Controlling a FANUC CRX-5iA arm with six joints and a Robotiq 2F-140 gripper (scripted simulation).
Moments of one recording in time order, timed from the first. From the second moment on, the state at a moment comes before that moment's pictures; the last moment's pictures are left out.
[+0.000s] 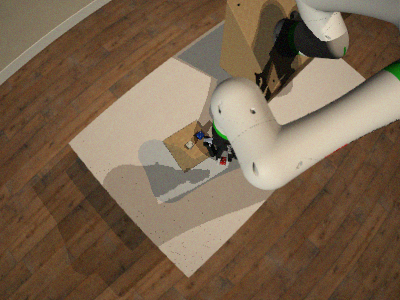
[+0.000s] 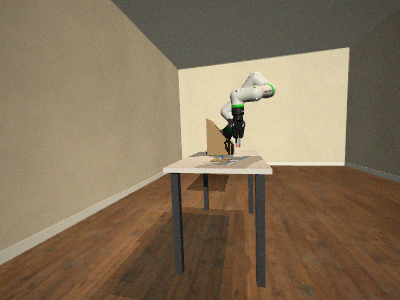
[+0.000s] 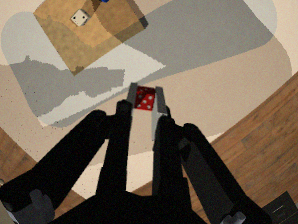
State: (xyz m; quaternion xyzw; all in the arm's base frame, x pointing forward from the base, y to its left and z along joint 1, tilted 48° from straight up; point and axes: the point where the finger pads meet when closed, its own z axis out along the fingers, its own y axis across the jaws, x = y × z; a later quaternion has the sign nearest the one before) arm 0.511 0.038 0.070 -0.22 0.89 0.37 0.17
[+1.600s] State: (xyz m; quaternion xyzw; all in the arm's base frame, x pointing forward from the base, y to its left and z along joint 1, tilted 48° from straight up) arm 0.556 -0.049 -0.042 0.08 0.91 0.40 0.04
